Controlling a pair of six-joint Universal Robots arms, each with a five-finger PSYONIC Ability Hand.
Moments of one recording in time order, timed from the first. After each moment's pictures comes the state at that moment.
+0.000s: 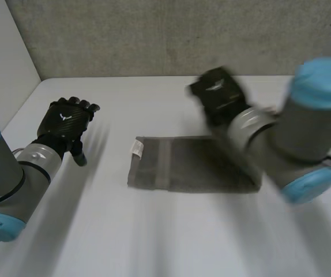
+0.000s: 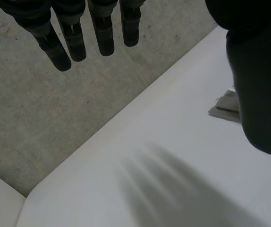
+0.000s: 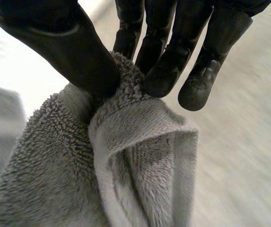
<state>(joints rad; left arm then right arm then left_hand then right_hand) 4.43 -1.87 -1.75 3.50 -1.44 3.55 2.12 -1.10 1.28 -0.14 1.38 2.57 0.28 0.27 0.26 0.28 0.23 1.33 1.32 1.35 1.34 1.15</state>
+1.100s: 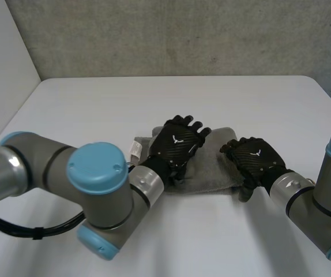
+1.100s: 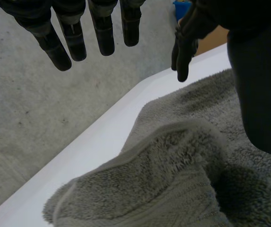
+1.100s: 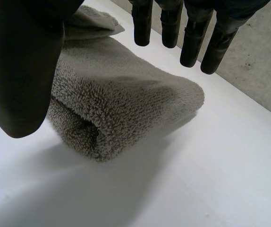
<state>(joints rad) 3.95 -2.22 -1.40 3.54 -1.44 3.46 1.88 -1.23 1.81 -0.20 1.32 2.76 0.28 0.27 0.26 0.28 0.24 0.23 0.25 0.25 0.25 0.06</state>
